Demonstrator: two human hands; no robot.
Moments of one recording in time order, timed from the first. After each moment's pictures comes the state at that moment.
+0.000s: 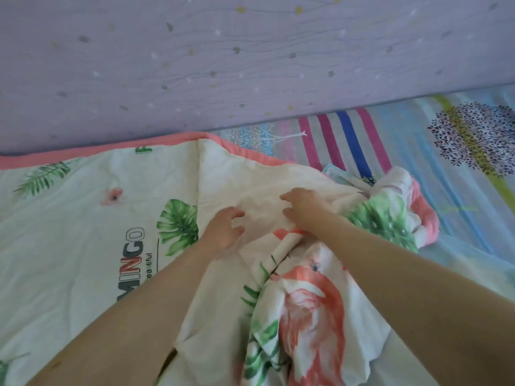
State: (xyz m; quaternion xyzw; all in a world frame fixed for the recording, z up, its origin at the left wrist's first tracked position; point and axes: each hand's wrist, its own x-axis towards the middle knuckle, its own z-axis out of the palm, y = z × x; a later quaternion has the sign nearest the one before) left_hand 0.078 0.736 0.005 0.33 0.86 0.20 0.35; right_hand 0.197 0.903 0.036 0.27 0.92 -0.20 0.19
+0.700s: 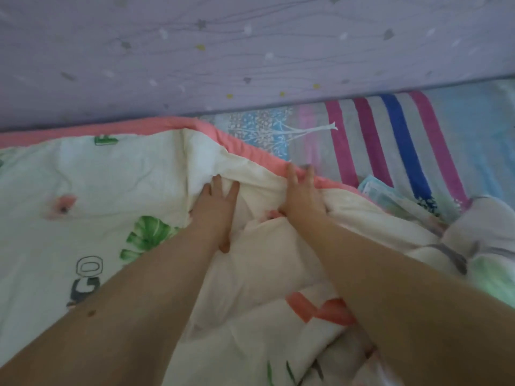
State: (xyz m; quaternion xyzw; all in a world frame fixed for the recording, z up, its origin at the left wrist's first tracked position) left_hand -0.036 0.821 -0.107 0.42 0.85 -0.21 0.24; right_hand 0.082 0.958 -0.103 0.41 0.87 -0.22 0.15
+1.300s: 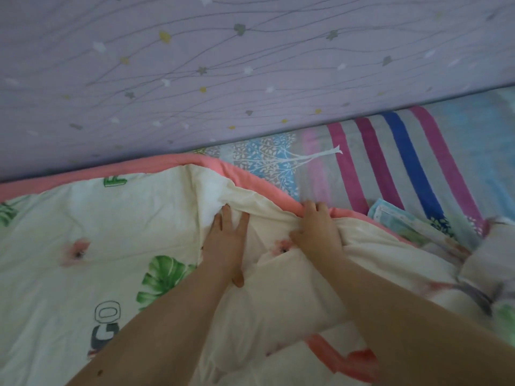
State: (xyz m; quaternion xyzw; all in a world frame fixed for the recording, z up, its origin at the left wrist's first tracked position) left_hand -0.046 0.823 -0.102 0.44 0.84 -0.19 0.27; right_hand 0.079 0.965 -0.094 0.45 0.84 -0.29 0.08
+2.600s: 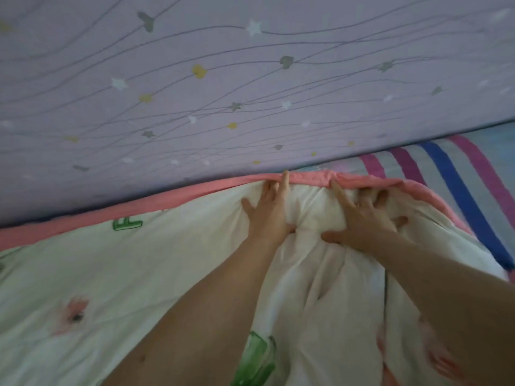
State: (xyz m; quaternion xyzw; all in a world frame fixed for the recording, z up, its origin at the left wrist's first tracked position) left_hand -0.140 0.942 -0.122 0.42 0.85 0.13 0.28; right_hand 0.015 1.055 -0.103 0.43 0.86 -0.18 0.20
